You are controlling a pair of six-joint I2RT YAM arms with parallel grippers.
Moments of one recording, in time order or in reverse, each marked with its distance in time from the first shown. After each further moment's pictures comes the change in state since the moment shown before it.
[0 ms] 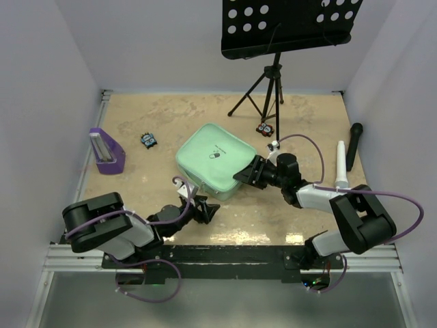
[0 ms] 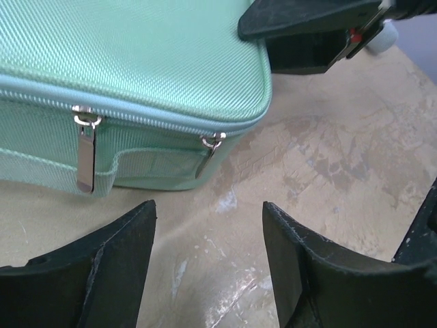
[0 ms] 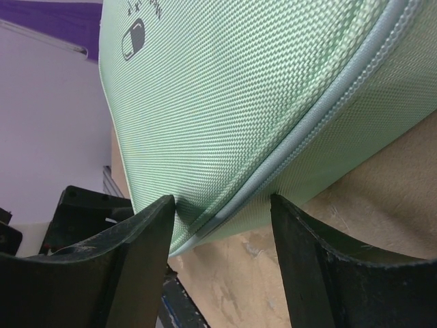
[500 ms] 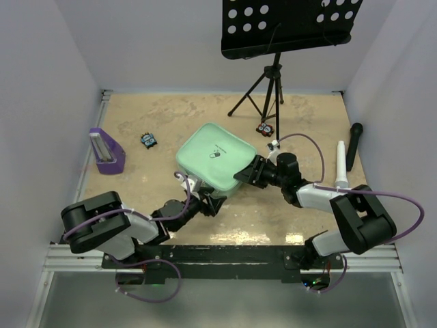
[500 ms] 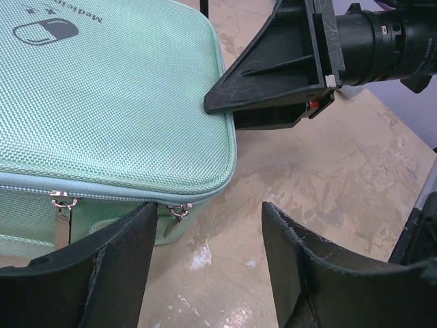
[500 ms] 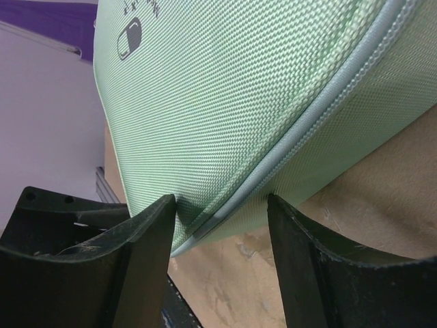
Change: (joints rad) left arm 0.007 -0.031 0.095 0.001 -0.005 0.018; right arm -0.001 -0.002 0.008 -0.018 0.008 -0.026
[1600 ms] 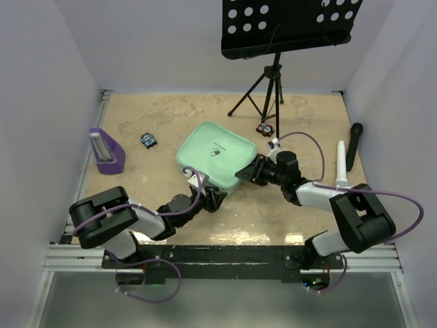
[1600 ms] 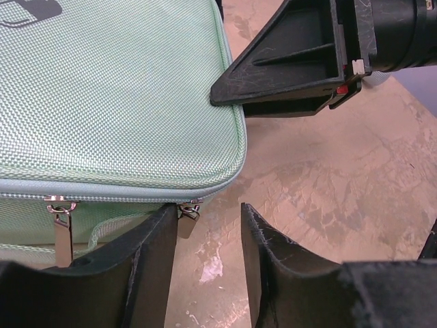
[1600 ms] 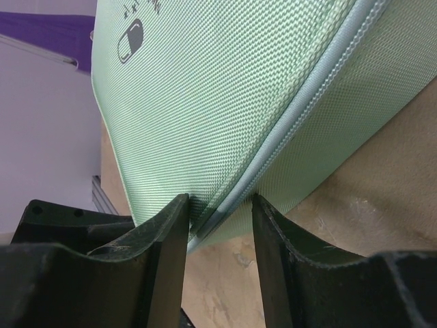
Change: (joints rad) left arm 0.032 0.077 0.084 -0.082 0.022 0.004; right arm -0.003 0.011 0.021 -0.012 0.024 -0.008
